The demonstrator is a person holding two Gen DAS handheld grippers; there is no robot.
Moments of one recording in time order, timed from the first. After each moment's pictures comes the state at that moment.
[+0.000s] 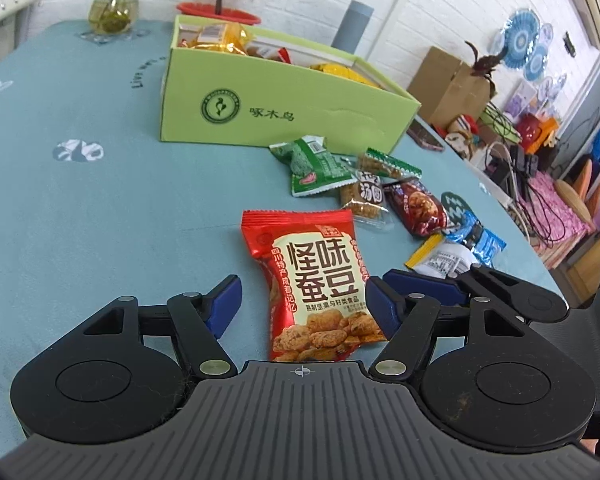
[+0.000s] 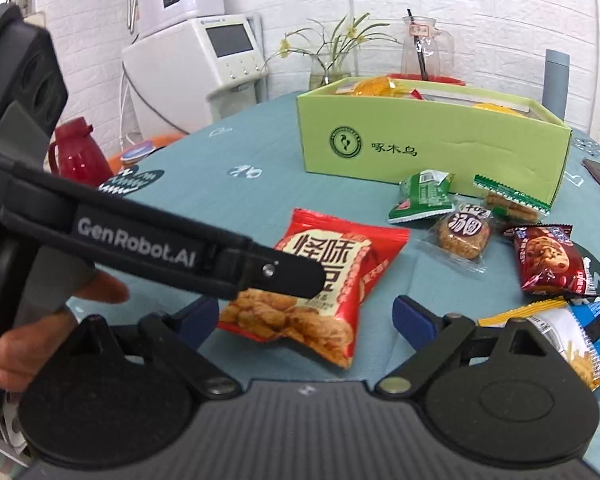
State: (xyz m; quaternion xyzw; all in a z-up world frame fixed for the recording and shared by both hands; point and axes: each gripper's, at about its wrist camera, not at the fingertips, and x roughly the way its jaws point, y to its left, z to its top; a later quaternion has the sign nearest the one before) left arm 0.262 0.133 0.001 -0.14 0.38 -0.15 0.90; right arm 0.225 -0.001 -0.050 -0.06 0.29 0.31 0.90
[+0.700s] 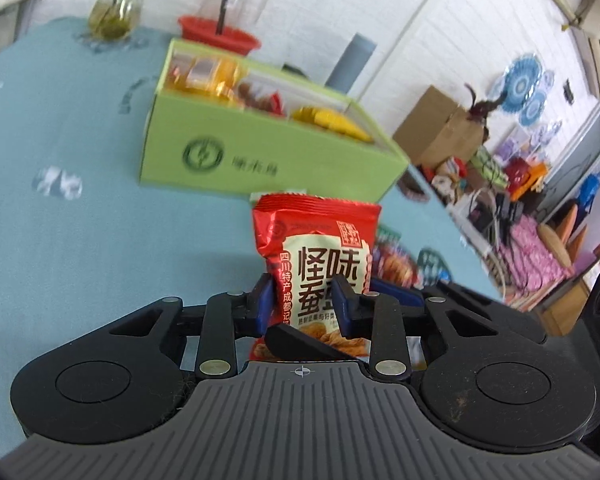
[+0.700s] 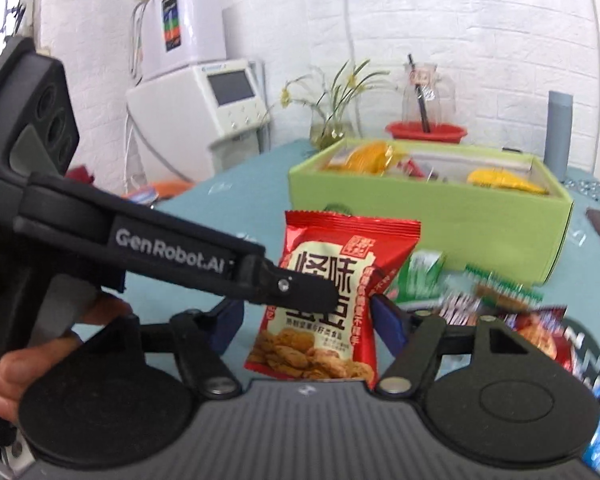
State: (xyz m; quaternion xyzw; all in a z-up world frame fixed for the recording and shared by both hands) left arm 0.298 0.134 0.037 -0.20 0.35 -0.15 0.90; right arm 0.259 -0.005 -0.009 -0.03 0.23 0.32 0.92
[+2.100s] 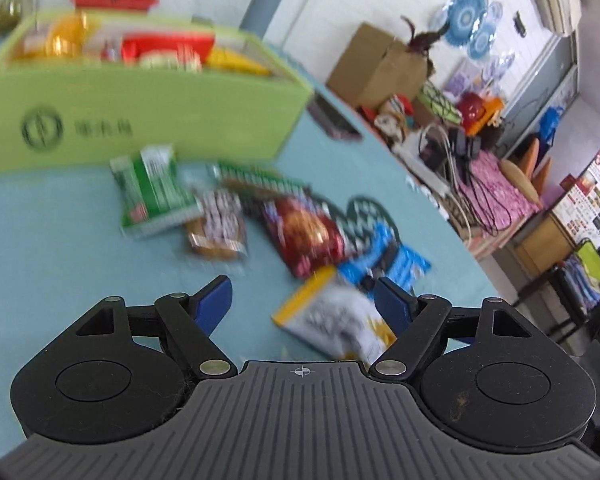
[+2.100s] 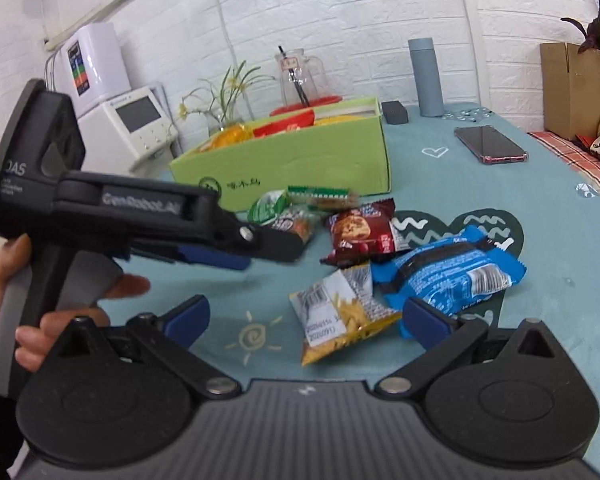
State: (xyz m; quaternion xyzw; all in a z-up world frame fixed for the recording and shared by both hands) left arm 0.320 0.034 0.008 -0.15 0.41 -0.24 0.87; right arm 0.211 -0.128 -0.031 0.06 0.28 0.22 0.93
